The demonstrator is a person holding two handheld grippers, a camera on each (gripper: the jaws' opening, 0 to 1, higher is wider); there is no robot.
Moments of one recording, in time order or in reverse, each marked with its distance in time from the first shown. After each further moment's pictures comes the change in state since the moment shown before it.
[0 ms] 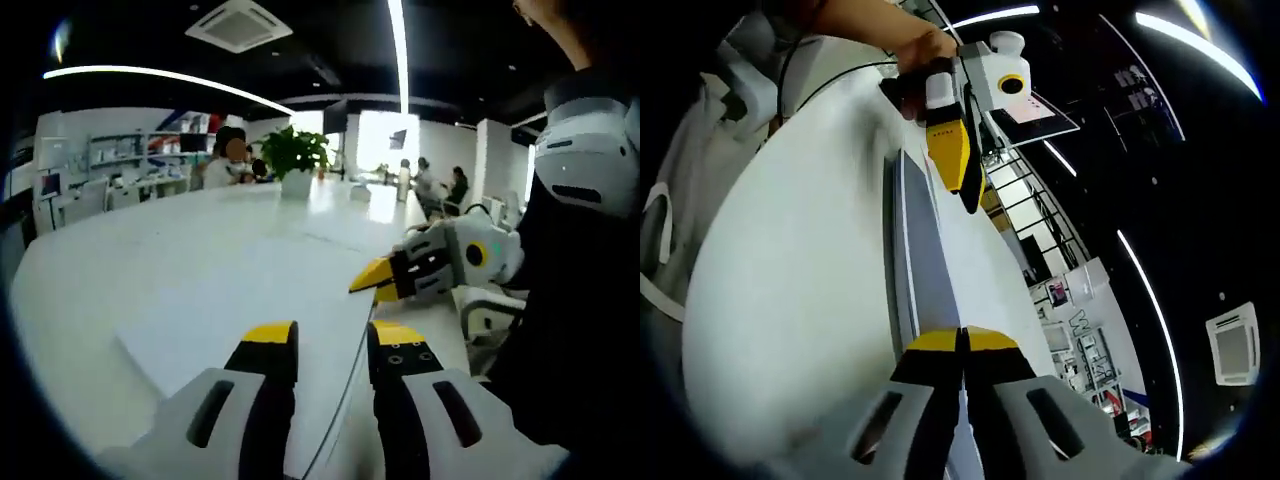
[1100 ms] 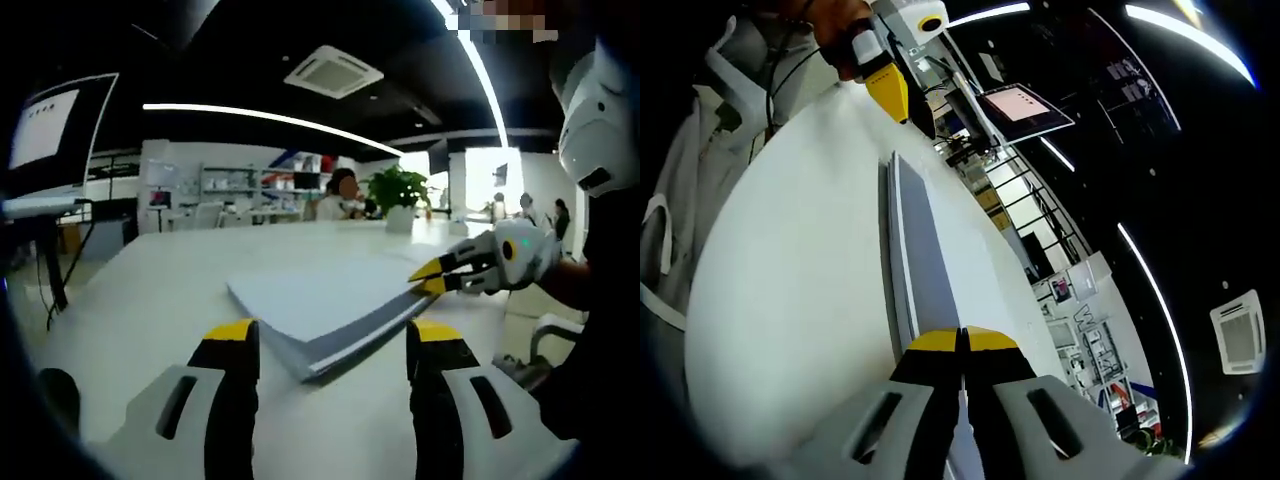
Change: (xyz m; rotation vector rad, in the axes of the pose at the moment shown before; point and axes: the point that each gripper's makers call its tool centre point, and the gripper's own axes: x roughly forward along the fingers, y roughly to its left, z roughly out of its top) left arm -0.077 0.005 -0.027 0.049 -0.122 0.481; right arm 0.001 -0.001 -0.001 0.071 0.006 0.010
